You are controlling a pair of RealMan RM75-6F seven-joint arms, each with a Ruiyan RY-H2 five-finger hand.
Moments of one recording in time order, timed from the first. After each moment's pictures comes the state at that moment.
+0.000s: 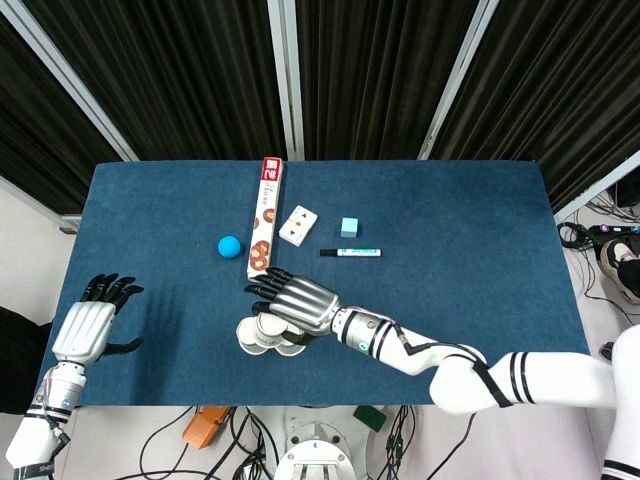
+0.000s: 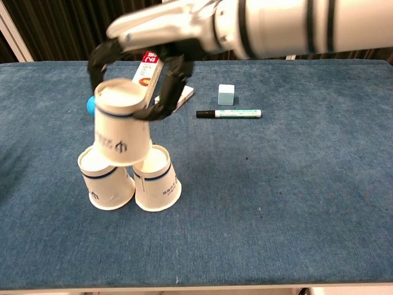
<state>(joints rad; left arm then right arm) -0.23 -1.18 0.01 -1.69 1.40 1.30 0.13 1.16 -1.36 0.28 -1.84 -1.08 0.57 -0.31</state>
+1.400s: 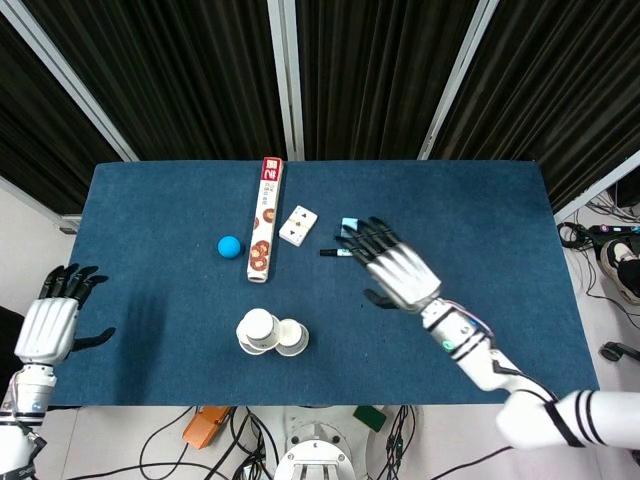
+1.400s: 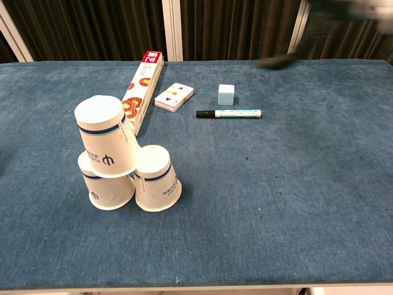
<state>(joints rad) -0.16 -1.17 -0.03 -1.58 1.43 1.43 0.04 0.84 -1.19 0.01 -1.91 -1.26 1.22 -0.33</state>
